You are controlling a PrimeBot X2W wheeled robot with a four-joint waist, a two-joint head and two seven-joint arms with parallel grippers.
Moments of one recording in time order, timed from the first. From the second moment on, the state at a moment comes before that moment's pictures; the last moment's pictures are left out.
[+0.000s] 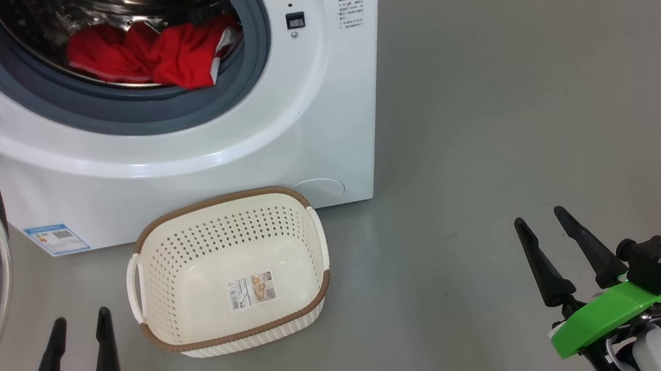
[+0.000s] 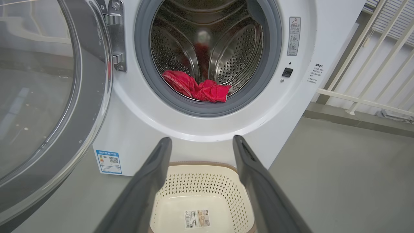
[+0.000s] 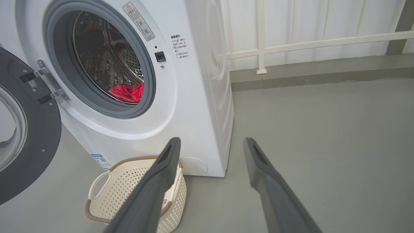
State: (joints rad) left arm -0.04 0.21 -0.06 0.20 -0.49 -0.14 -0.26; right arm -0.18 -0.19 0.12 0.29 0.40 0.13 -0.25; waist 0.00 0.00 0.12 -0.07
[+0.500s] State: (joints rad) left arm -0.04 0.21 -0.06 0.20 -0.48 -0.14 -0.26; right arm -0.18 -0.19 0.12 0.29 0.40 0.13 -0.25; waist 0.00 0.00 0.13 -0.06
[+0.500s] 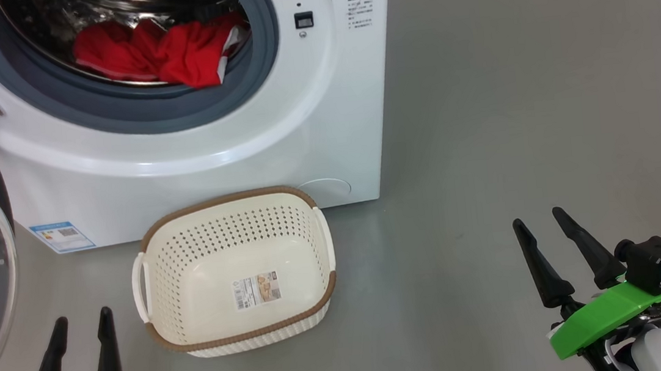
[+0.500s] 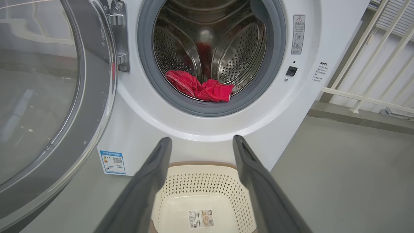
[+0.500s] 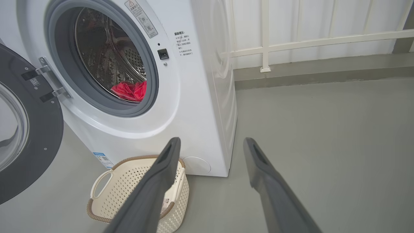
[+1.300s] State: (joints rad) left arm -0.05 0.21 -0.06 0.24 -0.48 -0.14 -0.26; right arm -0.19 -0.19 0.14 0.29 0.37 0.13 -0.25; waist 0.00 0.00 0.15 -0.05
